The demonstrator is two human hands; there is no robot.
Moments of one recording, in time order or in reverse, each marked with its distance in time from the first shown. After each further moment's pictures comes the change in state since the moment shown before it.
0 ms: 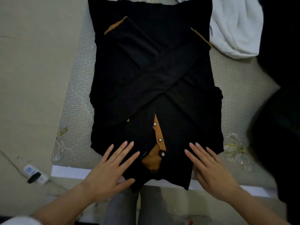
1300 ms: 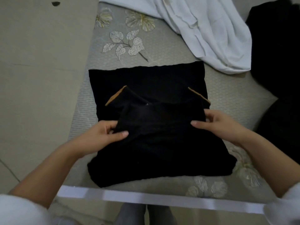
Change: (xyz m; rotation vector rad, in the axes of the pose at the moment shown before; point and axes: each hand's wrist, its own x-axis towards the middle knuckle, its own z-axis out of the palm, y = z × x) left_hand 0.072 -0.055 -0.152 -1.337 -0.018 -0.384; right_hand 0.119 0.048 -0.149 1.272 -0.028 0.402
